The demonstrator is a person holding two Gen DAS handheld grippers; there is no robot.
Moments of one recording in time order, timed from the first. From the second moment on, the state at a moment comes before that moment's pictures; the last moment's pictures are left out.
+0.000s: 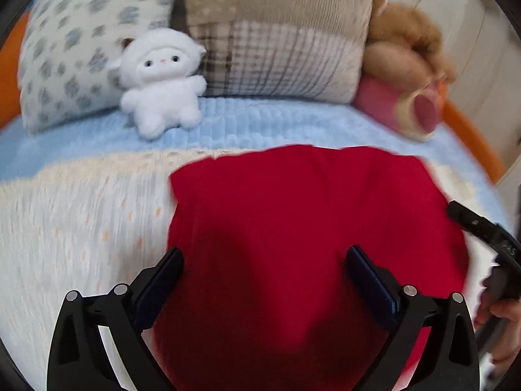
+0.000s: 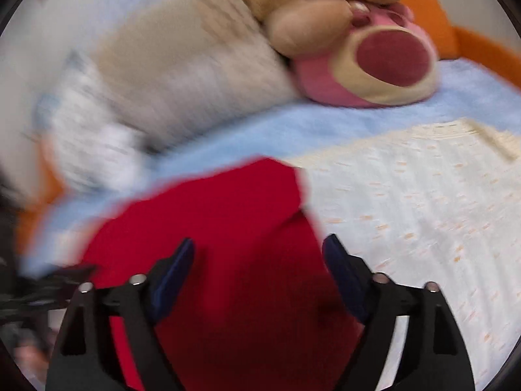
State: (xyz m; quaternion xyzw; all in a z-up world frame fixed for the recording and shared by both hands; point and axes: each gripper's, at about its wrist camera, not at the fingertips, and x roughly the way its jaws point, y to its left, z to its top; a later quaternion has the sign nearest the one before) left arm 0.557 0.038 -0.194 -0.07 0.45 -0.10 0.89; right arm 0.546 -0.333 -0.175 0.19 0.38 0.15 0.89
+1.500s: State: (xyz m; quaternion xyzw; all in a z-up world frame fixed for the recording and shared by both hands) left arm 0.453 0.099 -0.208 -0.05 0.54 -0.10 0.83; right arm 0.476 -0.398 -0.172 0.21 0.49 0.18 0.83
